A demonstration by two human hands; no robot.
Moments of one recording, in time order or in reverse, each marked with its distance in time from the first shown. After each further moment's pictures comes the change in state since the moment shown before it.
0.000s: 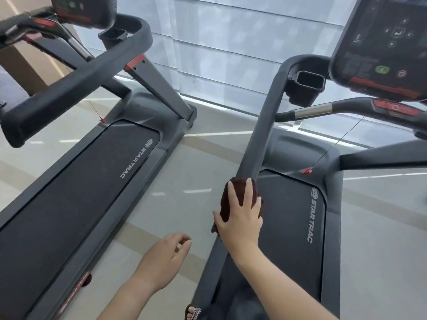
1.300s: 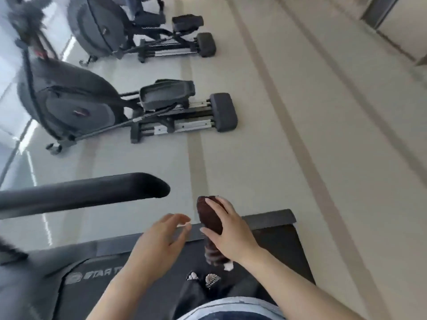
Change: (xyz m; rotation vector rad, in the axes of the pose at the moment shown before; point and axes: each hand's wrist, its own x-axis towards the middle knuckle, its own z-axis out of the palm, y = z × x) left_hand 0.001 0.510 0.401 0.671 -1.237 1.588; right_hand -0.257 0.395 -0.158 0.420 0.880 1.416
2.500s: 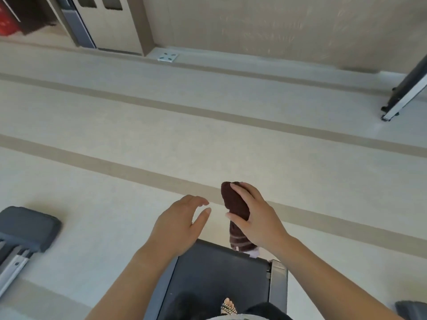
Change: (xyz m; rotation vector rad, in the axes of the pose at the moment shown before) left_hand 0.107 0.451 0.293 0.285 -0.599 1.038; right_hand -0.311 0.257 -0.283 0.007 0.957 0.783
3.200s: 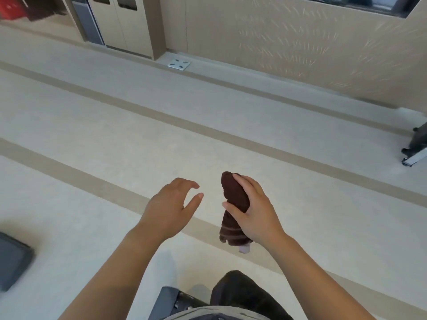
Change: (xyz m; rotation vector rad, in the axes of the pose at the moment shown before) left_hand 0.318 -0.105 -0.115 -0.018 0.086 -0.067; right_hand 0.348 -0.011 -0.016 0.082 0.065 -0.021
